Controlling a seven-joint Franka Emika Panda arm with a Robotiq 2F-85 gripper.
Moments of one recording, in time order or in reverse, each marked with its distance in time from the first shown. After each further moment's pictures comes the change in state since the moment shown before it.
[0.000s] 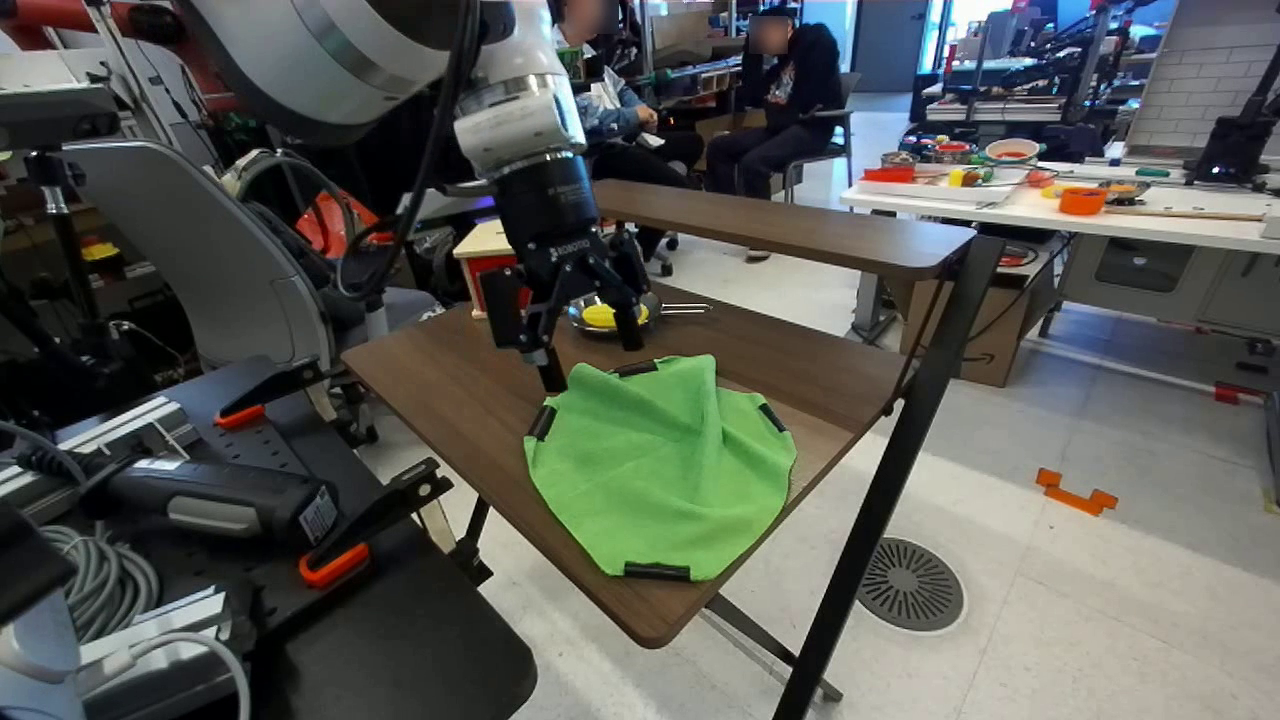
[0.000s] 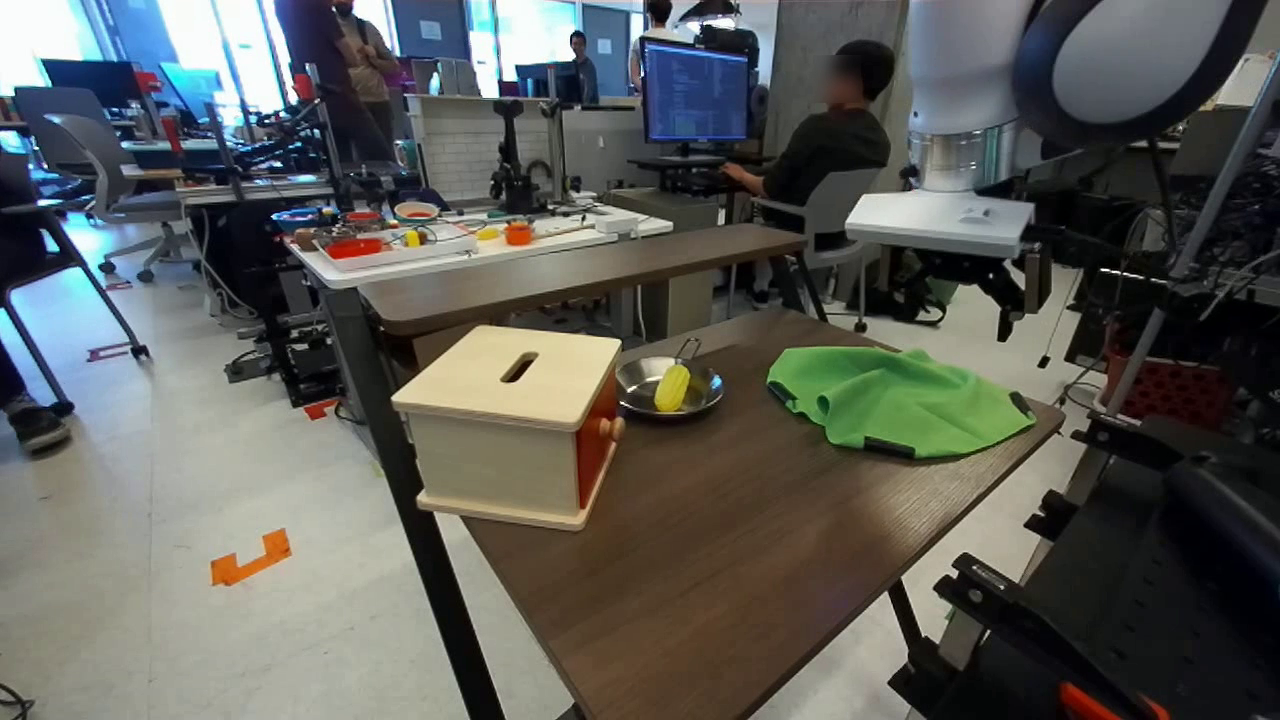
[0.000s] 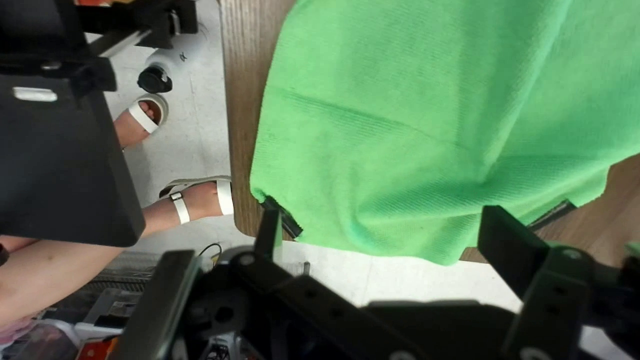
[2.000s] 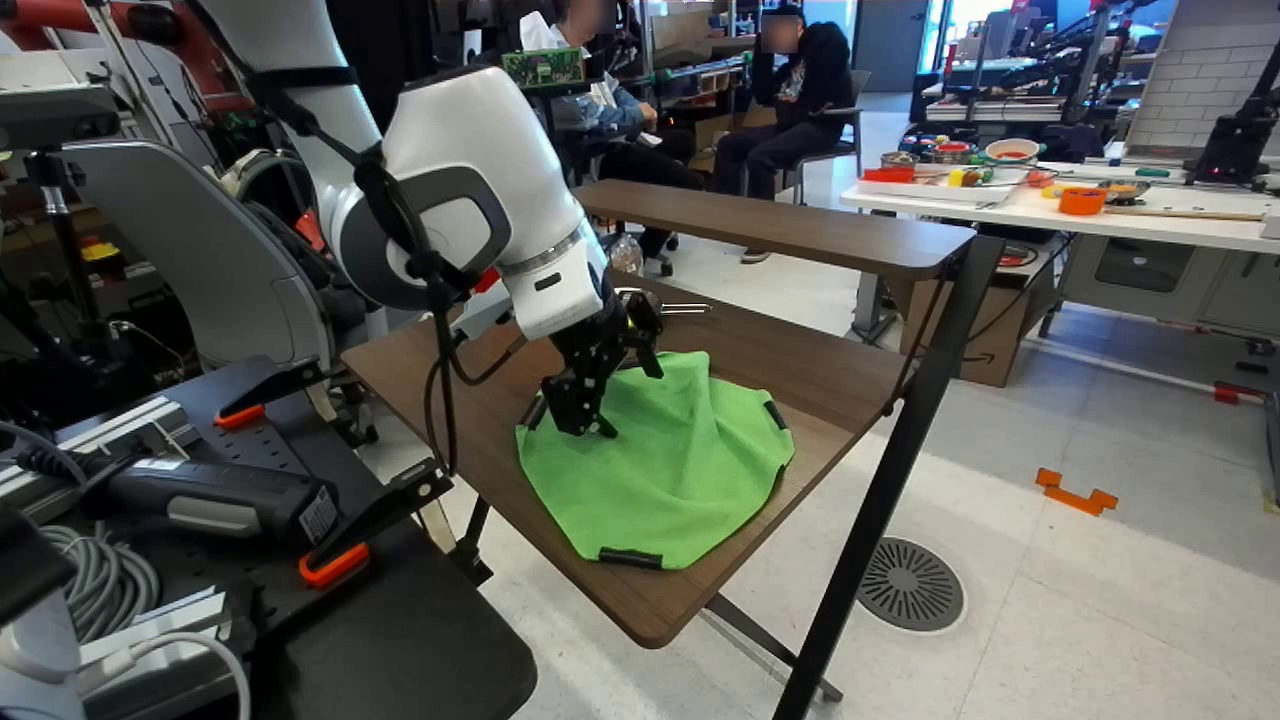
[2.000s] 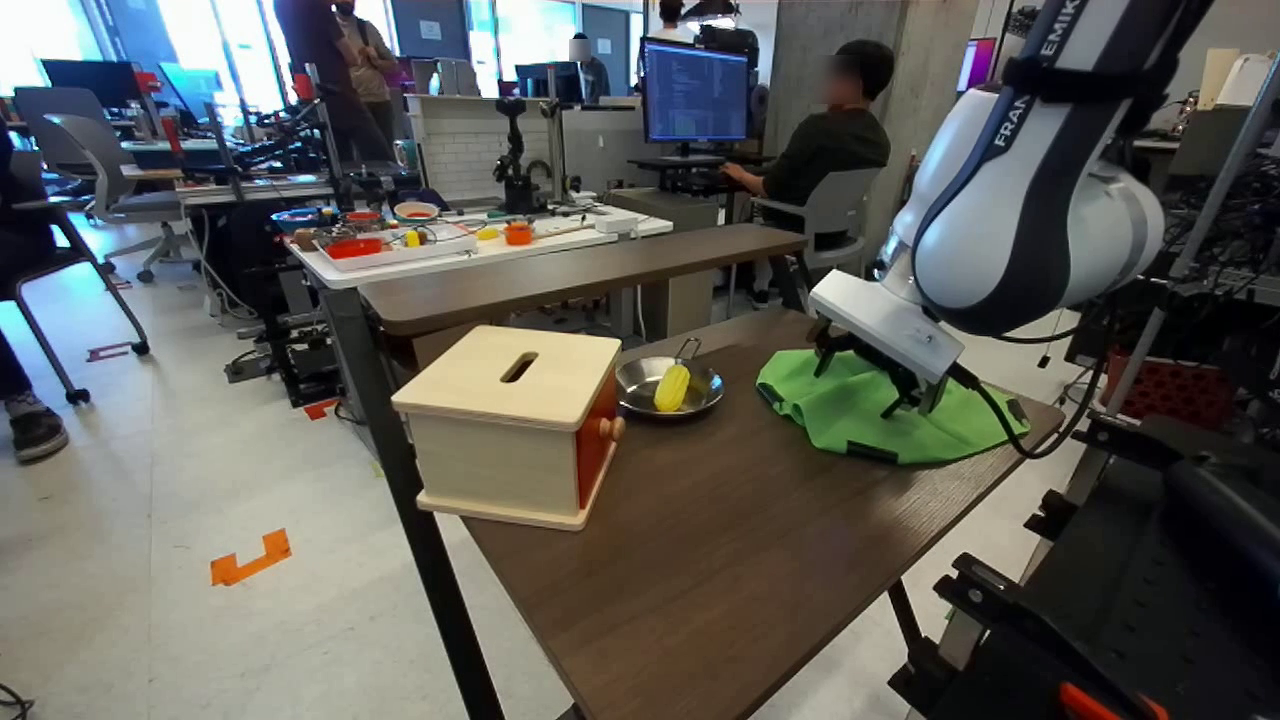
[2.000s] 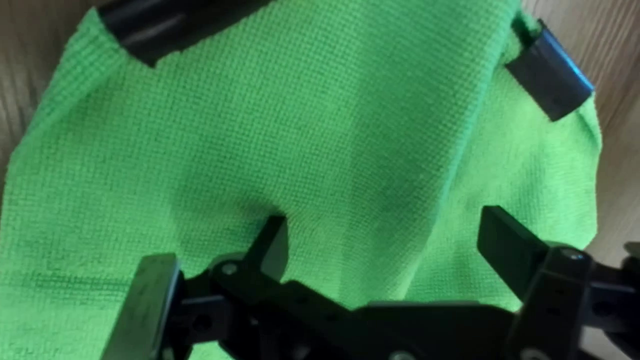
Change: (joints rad) arm -0.028 0.339 0.086 0.042 0.651 0.684 -0.562
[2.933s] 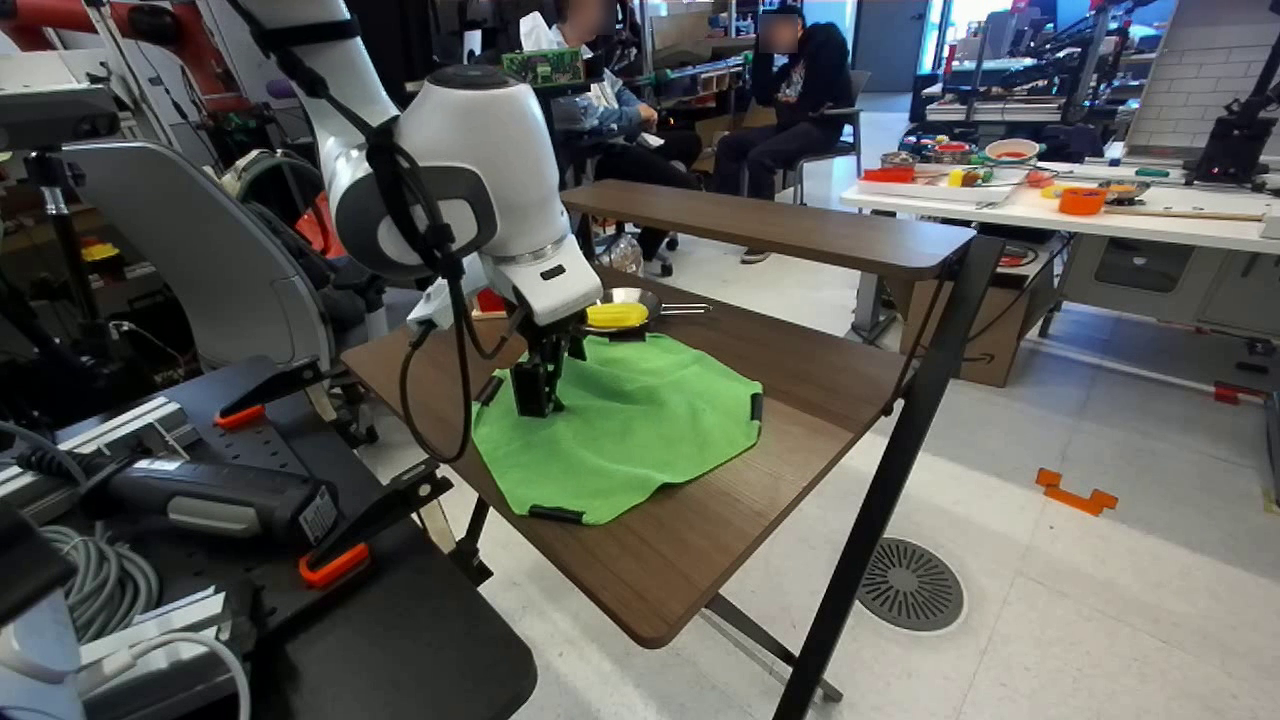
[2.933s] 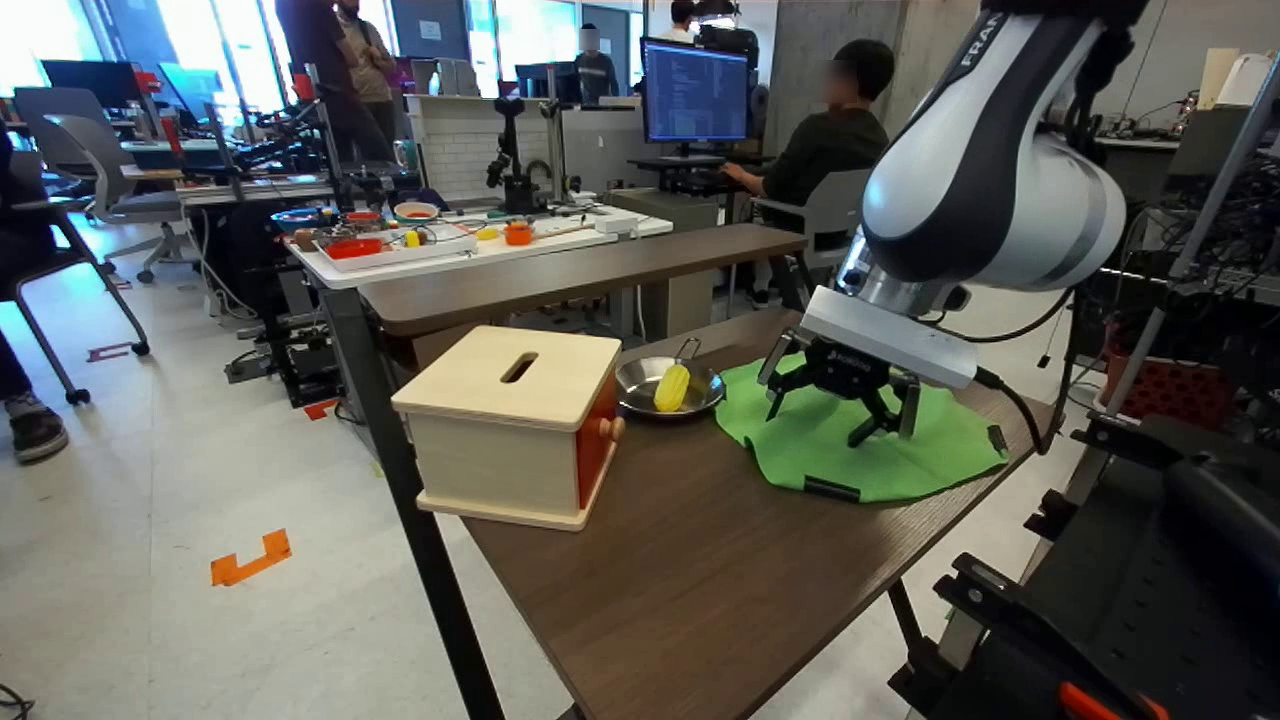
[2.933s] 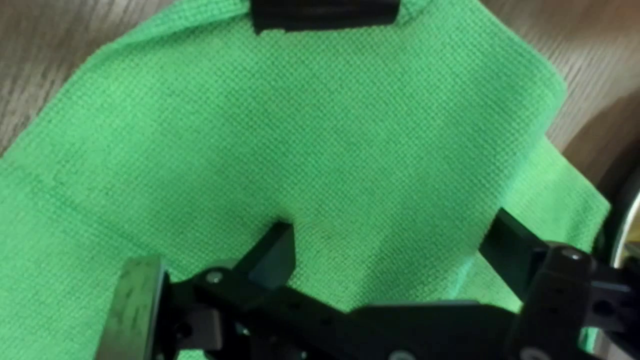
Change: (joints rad) arm -0.245 -0.008 0.337 0.022 0.109 -0.207 -0.536
